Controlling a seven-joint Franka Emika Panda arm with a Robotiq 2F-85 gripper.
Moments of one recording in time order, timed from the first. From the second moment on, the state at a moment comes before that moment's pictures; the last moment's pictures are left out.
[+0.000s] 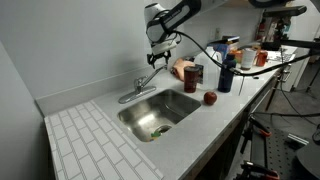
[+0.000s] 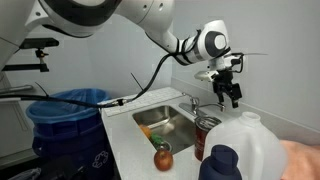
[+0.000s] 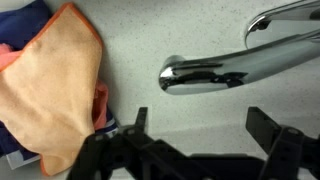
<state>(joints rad) -0.03 0.72 -0.18 -1.30 -0.21 2.16 0.54</state>
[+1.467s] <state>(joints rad) -0.05 0.61 -0.15 -1.43 -0.11 1.96 0.25</state>
